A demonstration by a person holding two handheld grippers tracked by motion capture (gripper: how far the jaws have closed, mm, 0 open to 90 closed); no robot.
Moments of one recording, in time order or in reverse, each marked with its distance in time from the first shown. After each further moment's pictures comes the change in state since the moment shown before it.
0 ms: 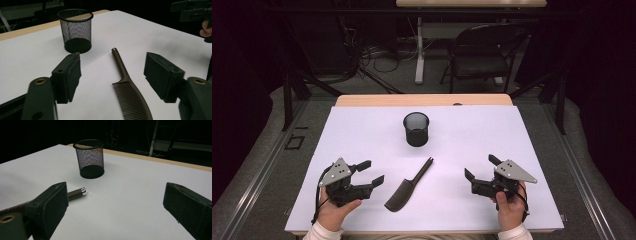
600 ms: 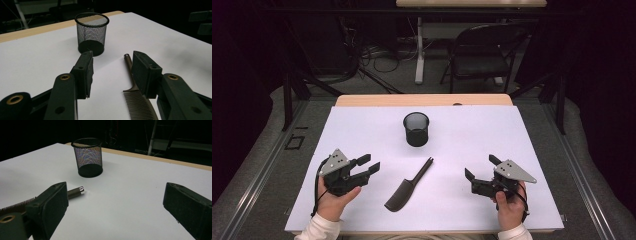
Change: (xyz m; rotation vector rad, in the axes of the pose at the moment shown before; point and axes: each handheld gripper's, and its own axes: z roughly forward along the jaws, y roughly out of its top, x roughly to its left) left arm 0.008 0.021 0.002 0.015 0.089 -0.060; right arm 0.000 -0.001 0.001 0.002 -0.011 -0.001
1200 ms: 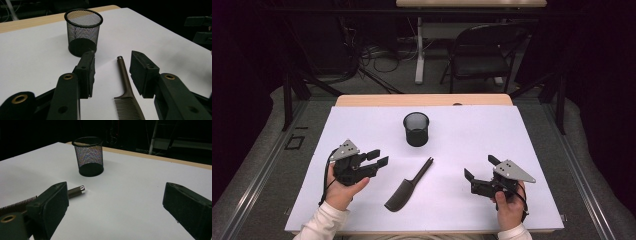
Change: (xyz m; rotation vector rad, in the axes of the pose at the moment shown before) left arm -0.004 0.022 0.023 0.073 -0.037 -0.048; right arm 0.000 -0.001 0.001 0.007 0.006 0.002
